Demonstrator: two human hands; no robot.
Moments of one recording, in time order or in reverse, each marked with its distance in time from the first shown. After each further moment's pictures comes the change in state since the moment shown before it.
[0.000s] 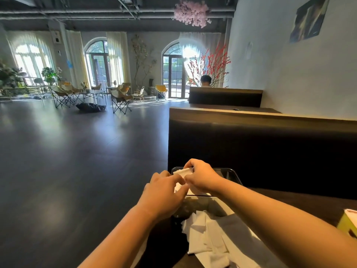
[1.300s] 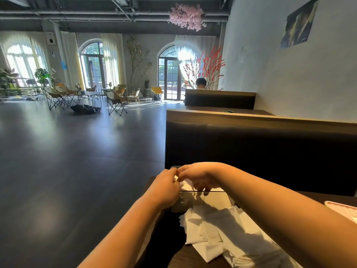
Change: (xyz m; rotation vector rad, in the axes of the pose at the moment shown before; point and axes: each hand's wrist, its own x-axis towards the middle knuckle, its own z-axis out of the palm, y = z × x) left_hand 0.009 0.009 -0.001 -0.285 -0.040 -0.053; right_hand -0.035 -0.055 -0.036 -0.056 -0.515 0.321
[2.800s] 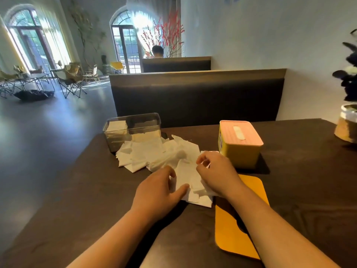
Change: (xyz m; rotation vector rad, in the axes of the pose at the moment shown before) left_hand -0.227 0.100 0.169 0.218 0.028 0.304; right_hand -0.235 0.282 0.100 0.103 0.842 -0.128
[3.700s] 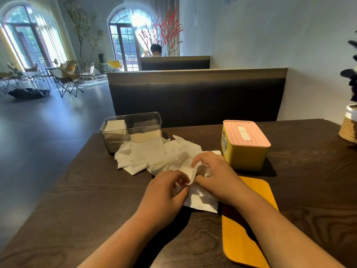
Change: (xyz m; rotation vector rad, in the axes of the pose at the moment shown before) left_hand -0.001 -0.001 0.000 -0.309 0.021 0.134; right_hand 0.007 0.009 0.007 -0.030 -0.120 -0.227
